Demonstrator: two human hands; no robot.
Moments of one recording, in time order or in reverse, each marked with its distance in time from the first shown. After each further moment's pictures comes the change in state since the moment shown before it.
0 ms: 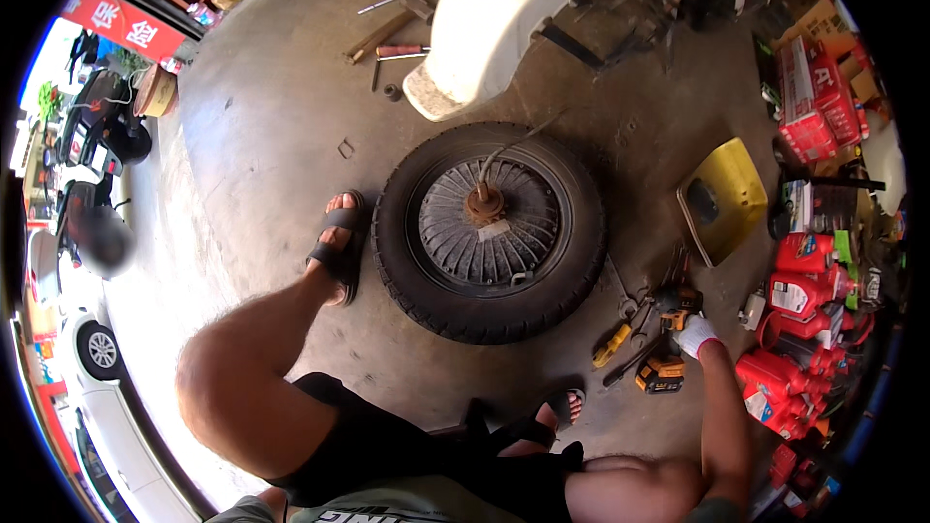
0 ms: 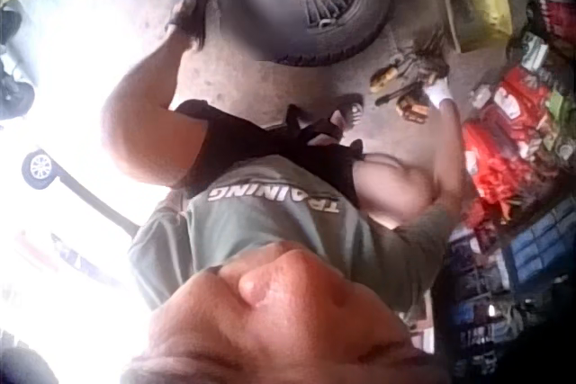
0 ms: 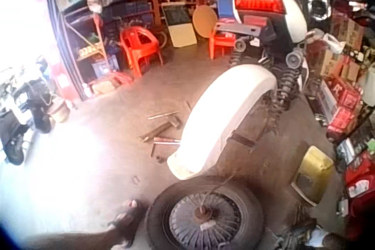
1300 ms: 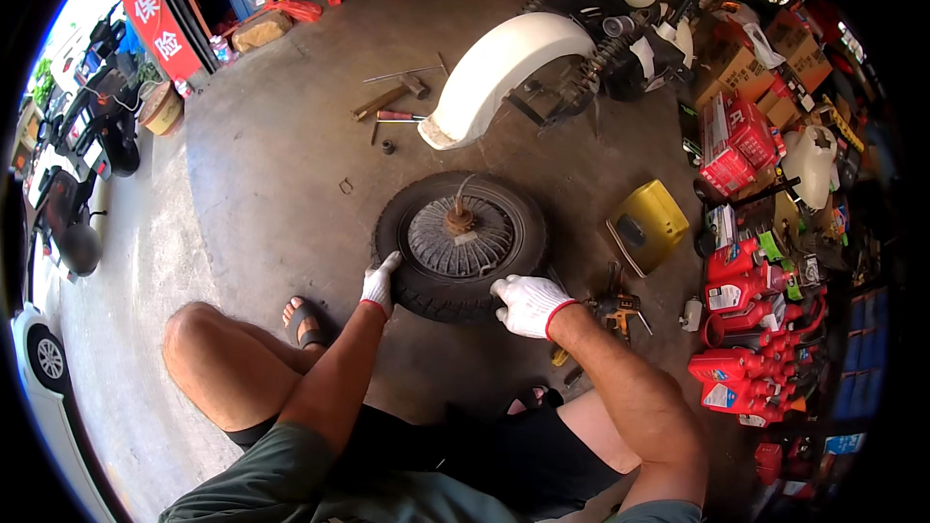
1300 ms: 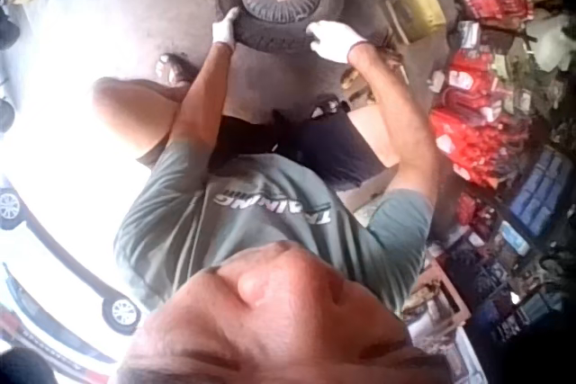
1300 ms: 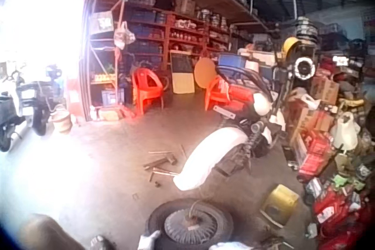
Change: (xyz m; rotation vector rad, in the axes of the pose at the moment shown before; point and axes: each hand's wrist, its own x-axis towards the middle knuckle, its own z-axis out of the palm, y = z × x) left_hand -0.086 0.109 0.184 -0.814 -0.170 0.020; right_hand -0.250 -0.302 -0.099 -0.246 0.249 -0.872
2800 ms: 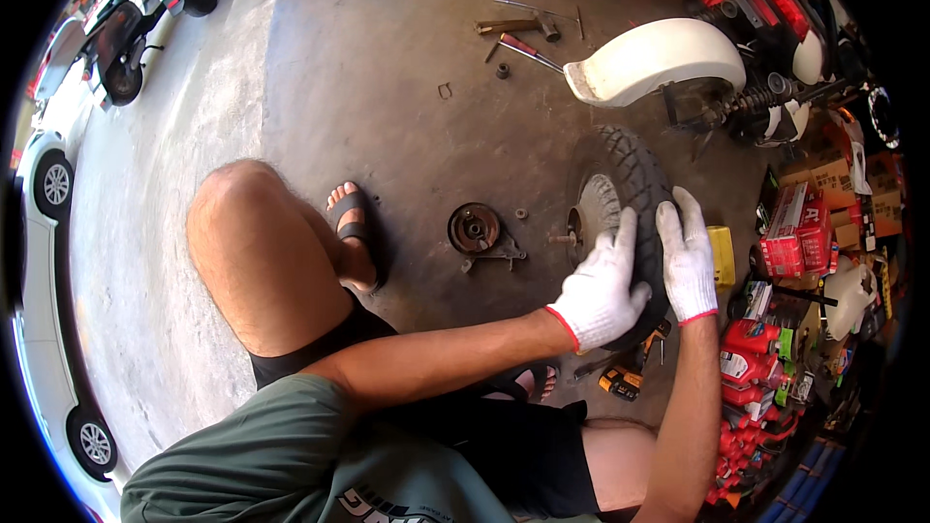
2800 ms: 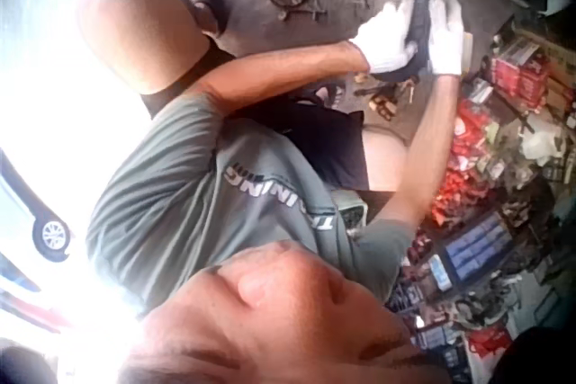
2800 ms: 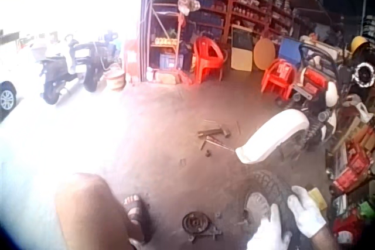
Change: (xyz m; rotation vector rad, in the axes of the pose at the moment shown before) left_hand -0.239 0.072 0.163 0.811 -0.418 0.493; right_hand -0.006 -0.006 -0.079 0.536 0.663 0.135
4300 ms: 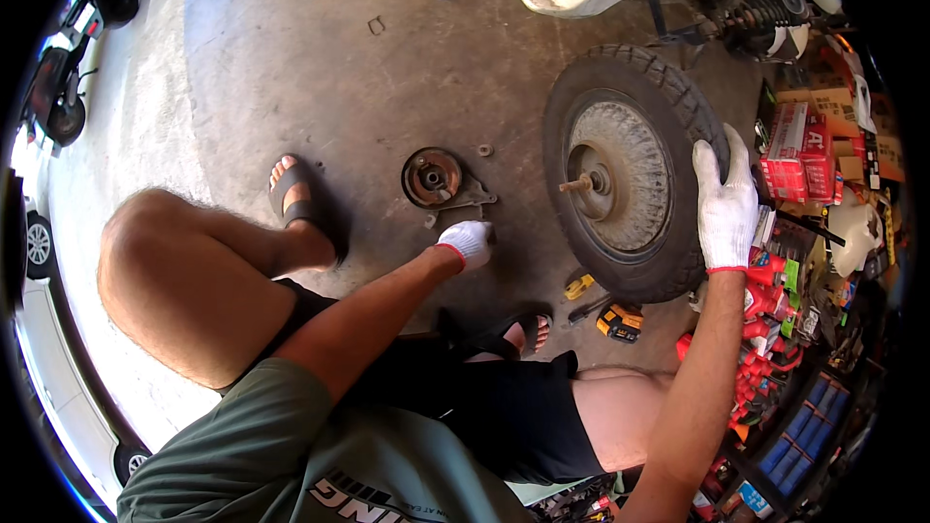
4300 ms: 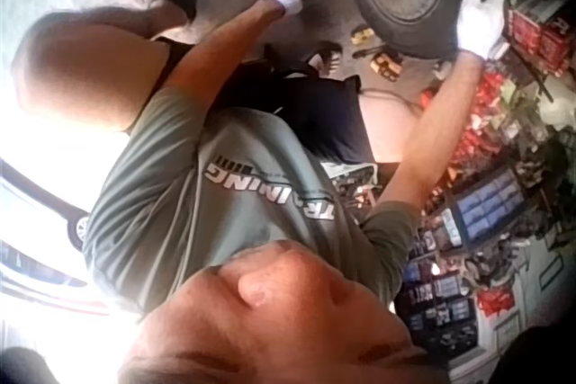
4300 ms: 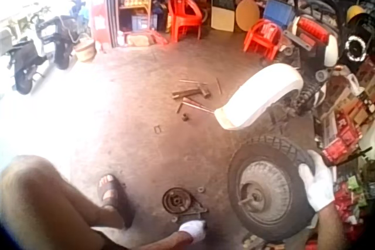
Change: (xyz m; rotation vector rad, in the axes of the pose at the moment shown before) left_hand 0.022 -0.290 0.024 0.472 -0.542 -0.375; right_hand 0.036 0.067 -0.026 -0.459 0.261 0.013
